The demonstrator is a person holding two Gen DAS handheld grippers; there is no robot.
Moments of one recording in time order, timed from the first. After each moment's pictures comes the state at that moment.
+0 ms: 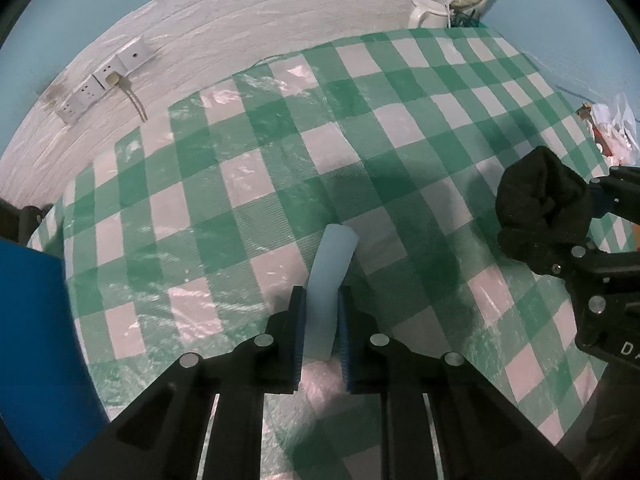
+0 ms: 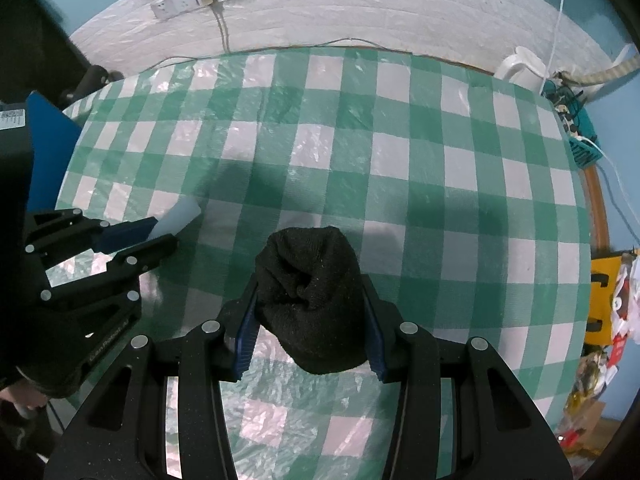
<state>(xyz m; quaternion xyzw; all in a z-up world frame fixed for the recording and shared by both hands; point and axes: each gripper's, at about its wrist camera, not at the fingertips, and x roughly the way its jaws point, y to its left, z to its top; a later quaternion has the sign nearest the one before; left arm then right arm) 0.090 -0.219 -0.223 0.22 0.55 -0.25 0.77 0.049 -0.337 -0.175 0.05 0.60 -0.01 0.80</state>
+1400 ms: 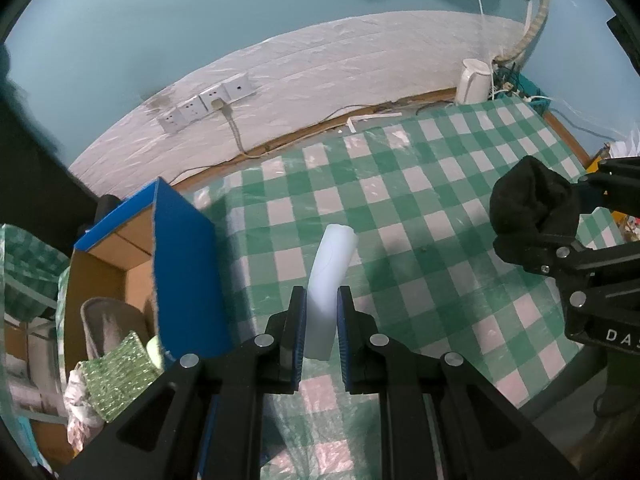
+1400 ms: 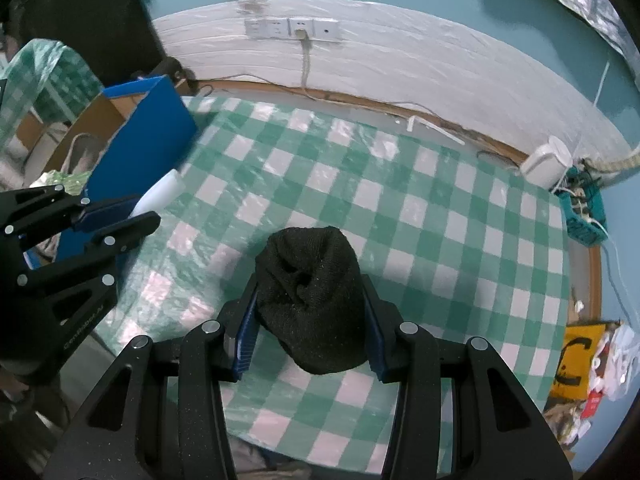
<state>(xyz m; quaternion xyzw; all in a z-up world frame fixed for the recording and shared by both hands) 0.038 -0.120 -0.108 0.21 0.47 -0.16 0.84 0.019 -0.238 -0.087 -0.02 0.54 0.08 0.84</state>
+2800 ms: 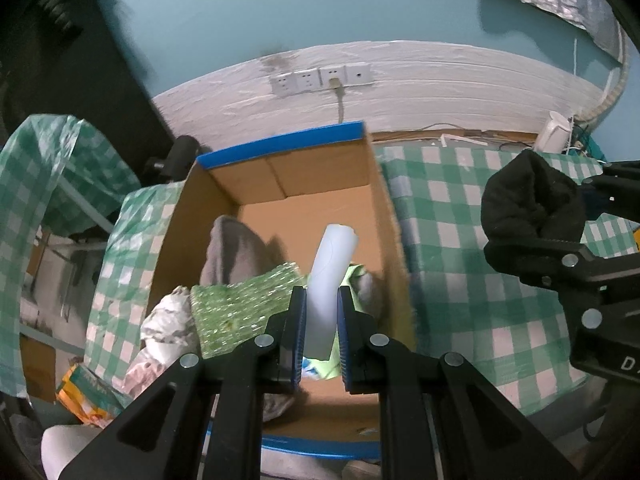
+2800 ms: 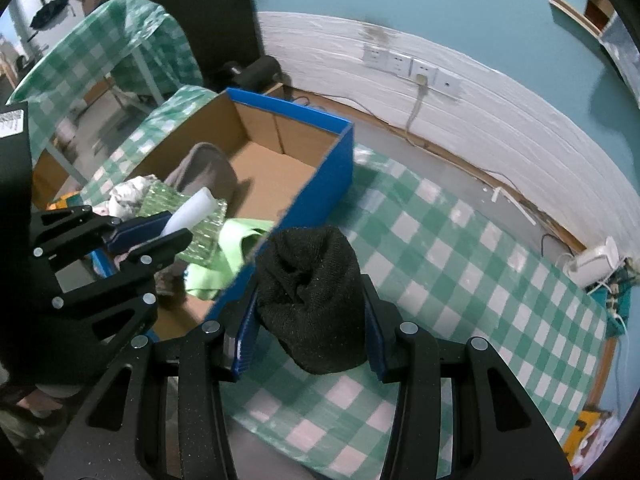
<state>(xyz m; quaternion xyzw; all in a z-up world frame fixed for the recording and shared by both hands) 0.043 0.045 -0.078 0.13 0.47 -0.05 0.87 0.055 -0.063 -0.050 -0.08 0.51 0.20 0.83</state>
